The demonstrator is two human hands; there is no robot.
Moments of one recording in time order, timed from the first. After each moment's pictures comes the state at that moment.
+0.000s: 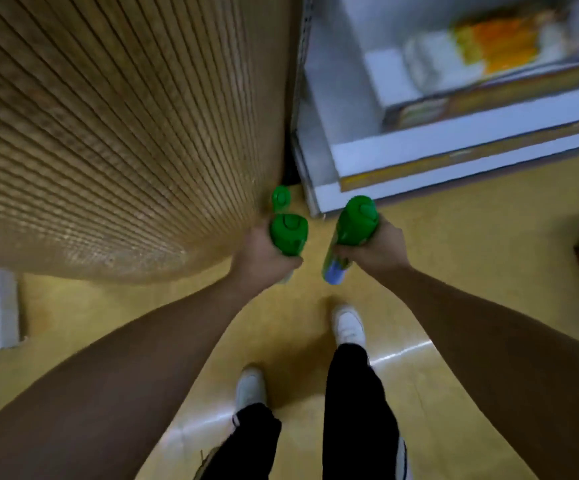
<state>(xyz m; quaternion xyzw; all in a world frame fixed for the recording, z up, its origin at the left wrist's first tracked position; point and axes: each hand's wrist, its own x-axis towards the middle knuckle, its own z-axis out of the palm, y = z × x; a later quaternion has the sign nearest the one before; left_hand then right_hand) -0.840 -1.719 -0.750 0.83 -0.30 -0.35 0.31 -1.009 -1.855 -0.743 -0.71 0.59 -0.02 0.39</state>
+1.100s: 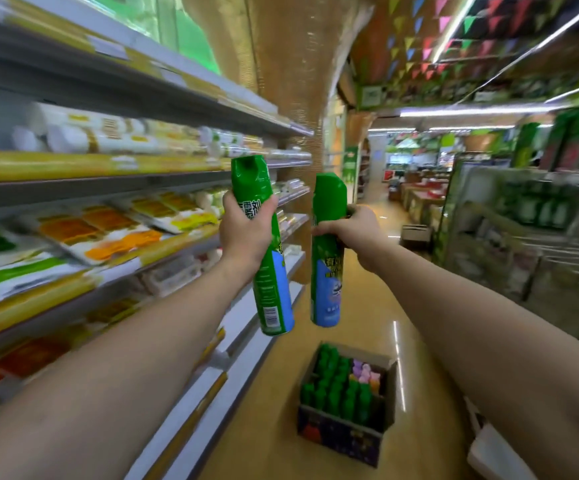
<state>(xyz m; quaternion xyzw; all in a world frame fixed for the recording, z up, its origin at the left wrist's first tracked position) -1.384 -1.950 -0.065 0.36 -0.57 -0.32 0.67 -1.566 -1.894 -0.052 -0.52 0.59 -0.57 0.25</state>
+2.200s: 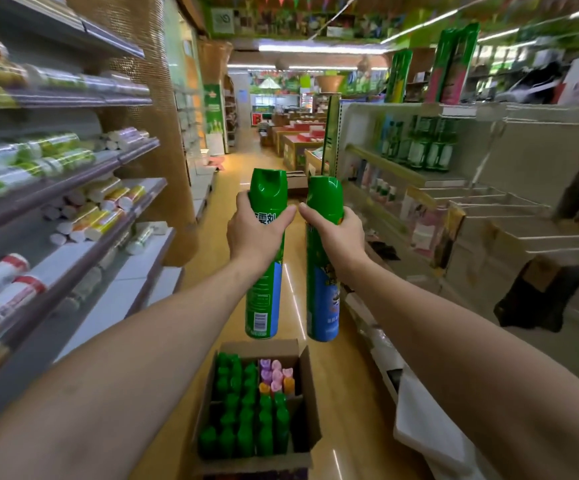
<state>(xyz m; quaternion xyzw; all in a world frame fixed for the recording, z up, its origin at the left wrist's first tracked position) -1.812 -2.271 -0.163 0.28 -0.73 -0.39 0.49 -1.920 -2.169 -0.175 -0.29 0.65 -0.69 0.08</state>
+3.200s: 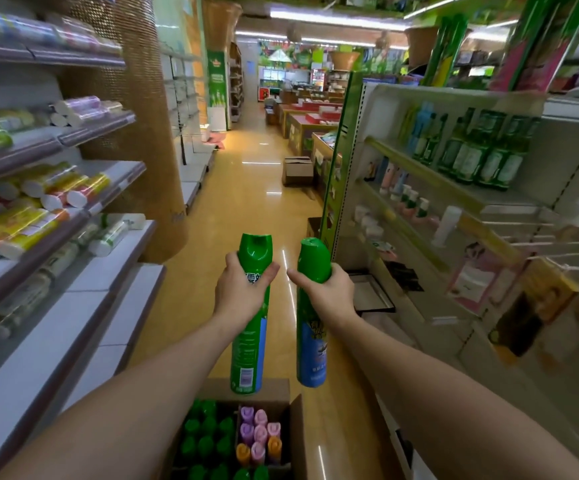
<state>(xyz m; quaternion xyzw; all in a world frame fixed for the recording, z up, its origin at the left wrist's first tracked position) -2.022 -2.499 -0.278 0.39 -0.75 -0.40 0.35 -2.142 -2.381 -0.280 -0.27 0.76 -0.58 0.12</state>
